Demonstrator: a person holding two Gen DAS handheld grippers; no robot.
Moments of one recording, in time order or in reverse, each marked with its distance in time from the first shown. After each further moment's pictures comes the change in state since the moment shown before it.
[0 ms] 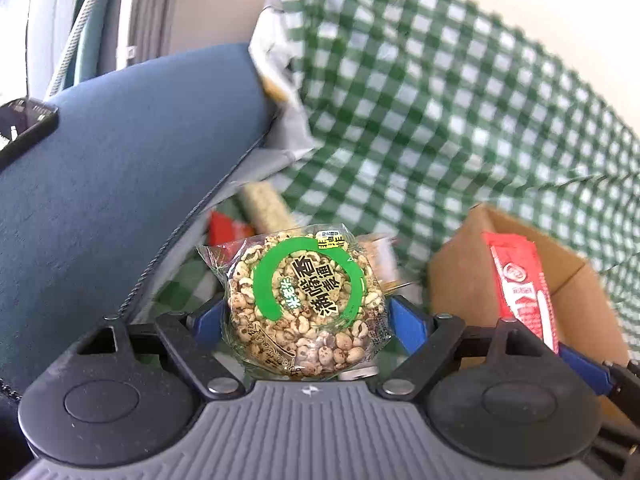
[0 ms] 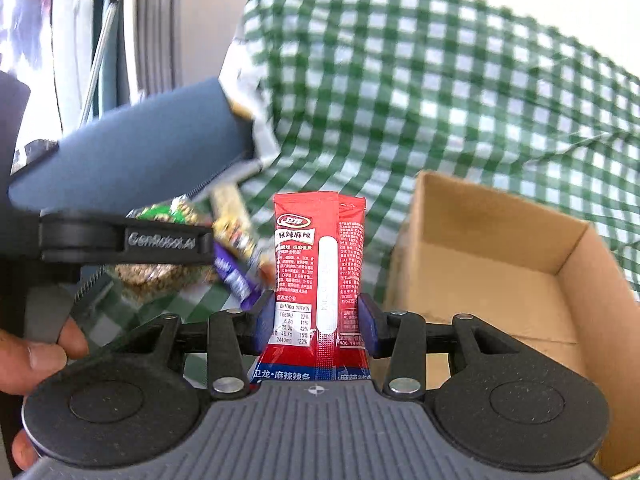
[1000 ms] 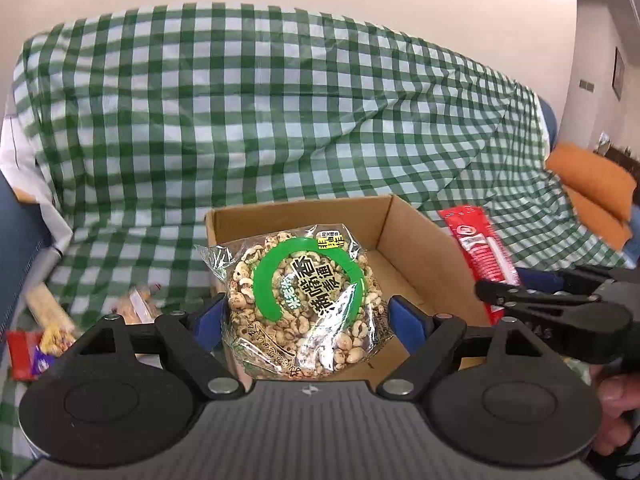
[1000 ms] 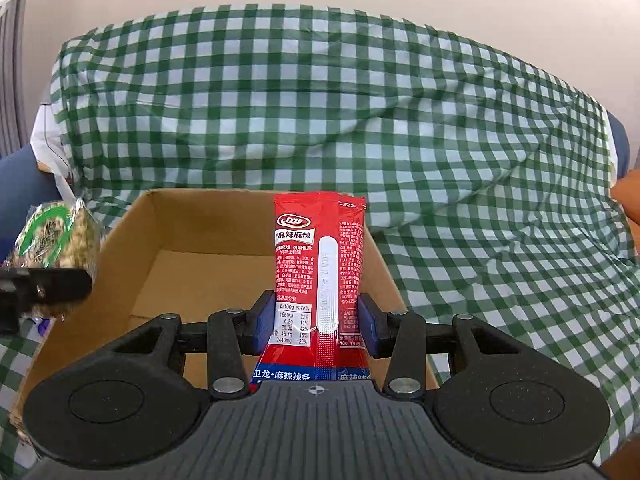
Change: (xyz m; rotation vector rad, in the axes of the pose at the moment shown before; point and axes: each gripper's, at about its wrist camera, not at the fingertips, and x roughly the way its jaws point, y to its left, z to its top) left arm -0.004 -0.185 -0.052 0.473 -0.073 -0.371; right arm -0.046 -0.204 -0.040 0.180 -0.052 -0.357
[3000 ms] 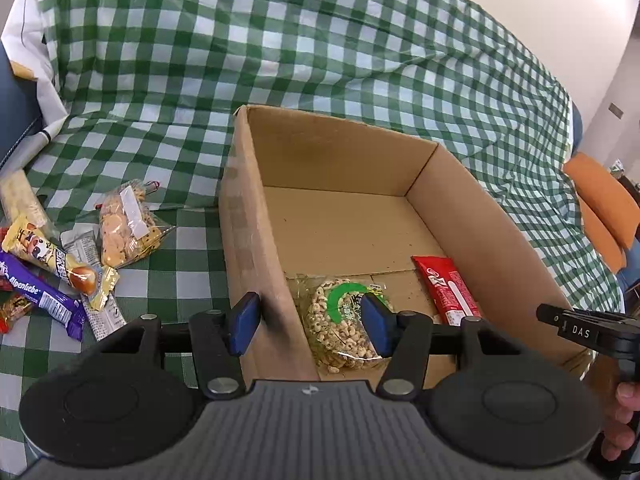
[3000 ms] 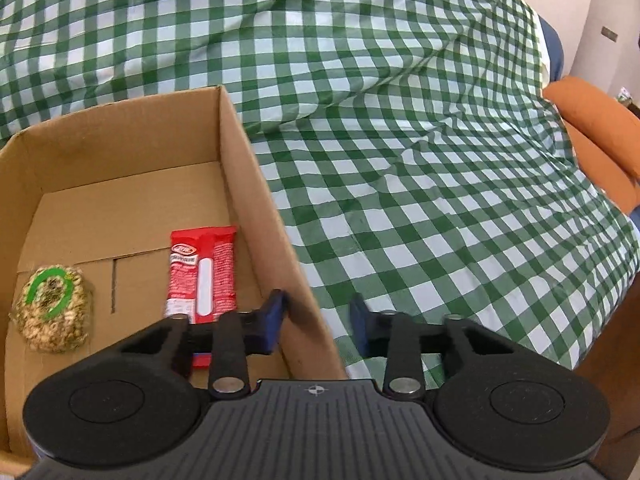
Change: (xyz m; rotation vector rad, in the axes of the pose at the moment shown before) left arm 0.053 0.045 -0.032 -0.211 0.184 -0.058; right arm 0.052 -0.054 -0.027 0.118 0.264 -0.211
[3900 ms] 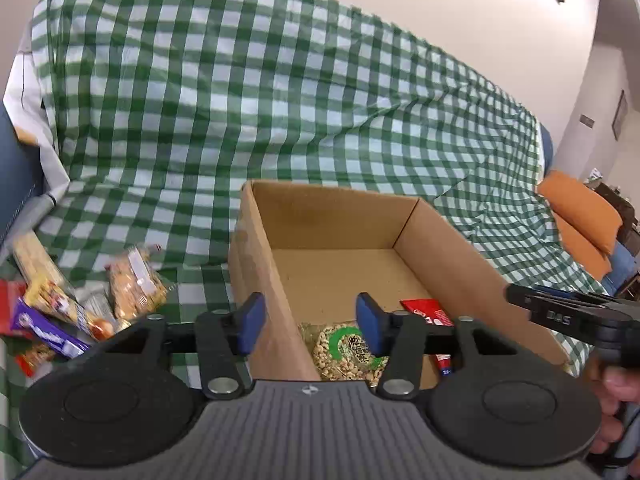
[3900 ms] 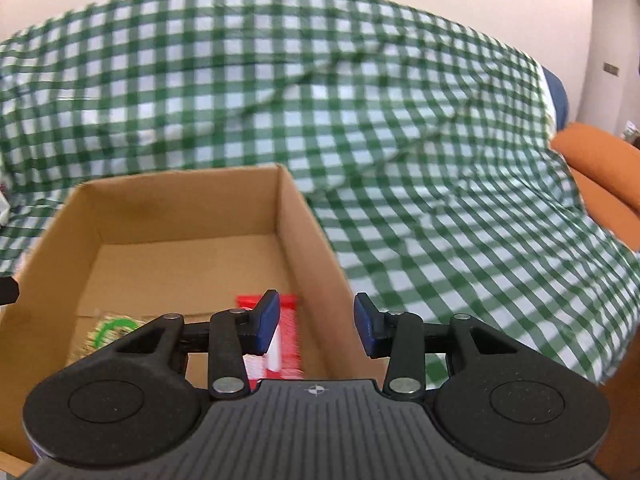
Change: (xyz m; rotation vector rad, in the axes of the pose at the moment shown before) left arm -0.054 -0.003 0.006 0.081 -0.163 -0.046; right arm -0.051 0.019 0.003 0.010 -0.219 0.076
